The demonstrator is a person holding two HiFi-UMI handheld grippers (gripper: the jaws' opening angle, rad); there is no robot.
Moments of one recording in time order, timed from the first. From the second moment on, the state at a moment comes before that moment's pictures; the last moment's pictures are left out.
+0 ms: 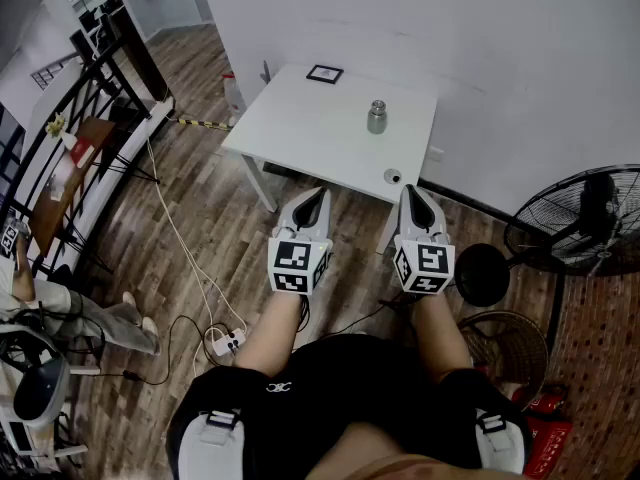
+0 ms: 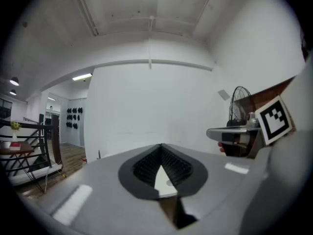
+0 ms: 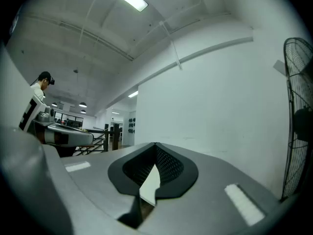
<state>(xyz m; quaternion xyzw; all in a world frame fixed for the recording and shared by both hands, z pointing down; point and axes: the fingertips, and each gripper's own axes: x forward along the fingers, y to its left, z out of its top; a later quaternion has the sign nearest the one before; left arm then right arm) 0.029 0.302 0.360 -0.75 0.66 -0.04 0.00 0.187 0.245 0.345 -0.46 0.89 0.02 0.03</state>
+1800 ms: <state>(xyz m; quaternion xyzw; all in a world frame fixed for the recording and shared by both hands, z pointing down) -0.015 0.054 0.369 -0.78 0.62 -0.02 0.02 0.131 0.021 0.362 -0.48 0.88 0.02 0.05</state>
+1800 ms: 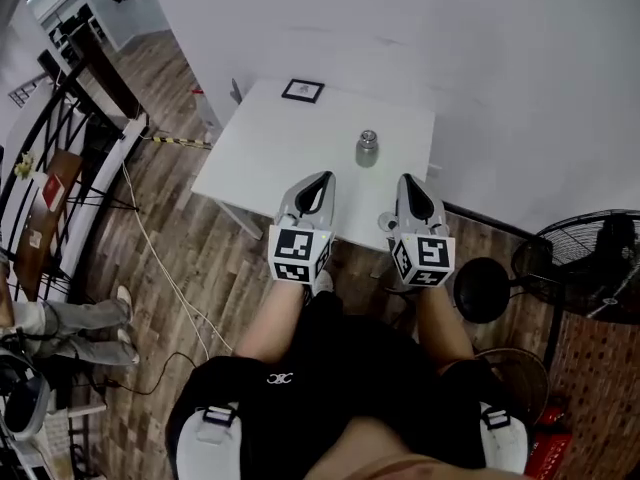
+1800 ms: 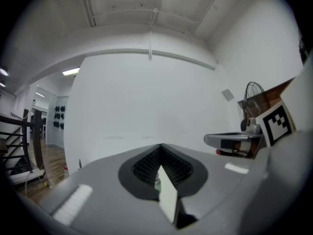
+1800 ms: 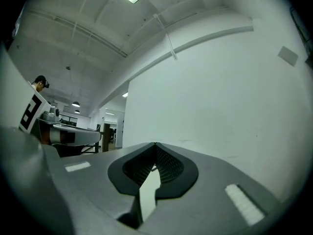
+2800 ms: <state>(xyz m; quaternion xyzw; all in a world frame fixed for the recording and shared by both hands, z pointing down) -0.076 -0.169 0.428 -0.86 0.51 -0.06 -0.04 0.078 -0.166 0.411 -0.57 0.82 -0.01 -0.01</state>
